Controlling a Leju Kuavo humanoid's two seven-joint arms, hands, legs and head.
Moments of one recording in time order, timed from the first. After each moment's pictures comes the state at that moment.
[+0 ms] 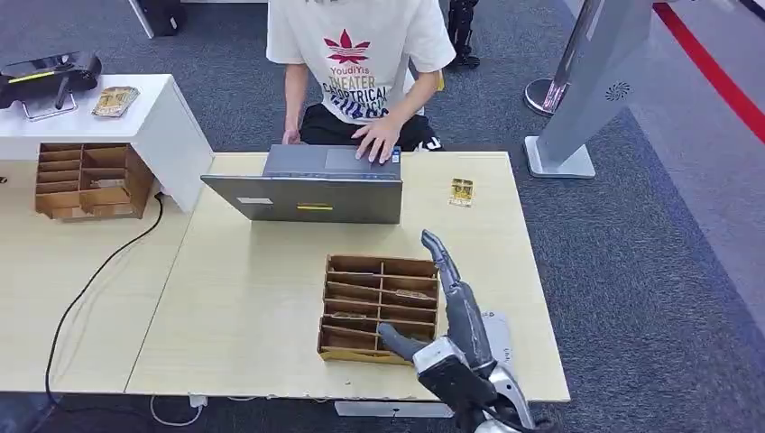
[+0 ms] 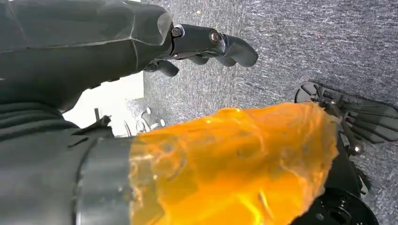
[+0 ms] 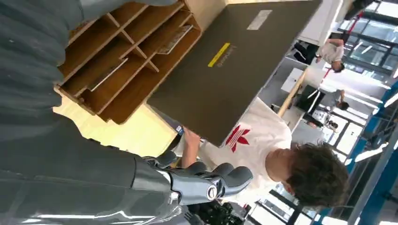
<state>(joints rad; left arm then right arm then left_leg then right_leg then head) -0.12 -0.18 1.36 -0.19 -1.03 -0.19 0.24 -0.06 -0.02 0.60 -1.65 0.46 -0.32 -0.21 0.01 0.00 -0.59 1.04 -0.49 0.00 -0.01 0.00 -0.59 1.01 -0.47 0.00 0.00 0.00</state>
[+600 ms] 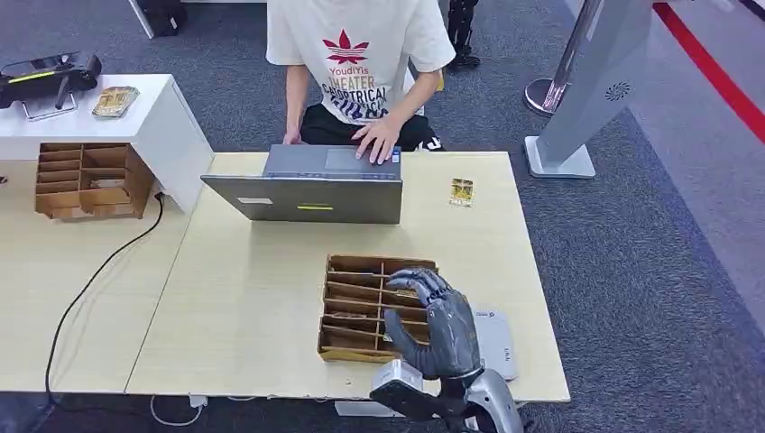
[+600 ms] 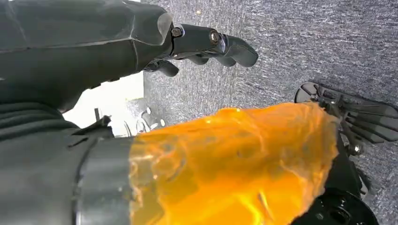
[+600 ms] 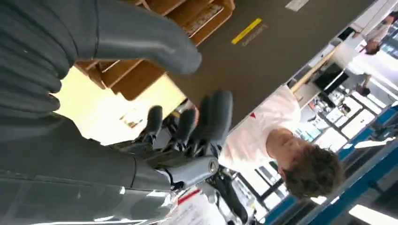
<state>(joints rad) -0.12 -0.18 1.36 -0.19 -1.03 -0.19 0.24 -0.10 -0.03 0.68 -1.54 0.76 -0.49 -0.13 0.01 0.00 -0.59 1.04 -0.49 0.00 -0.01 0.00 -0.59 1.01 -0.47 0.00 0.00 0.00</state>
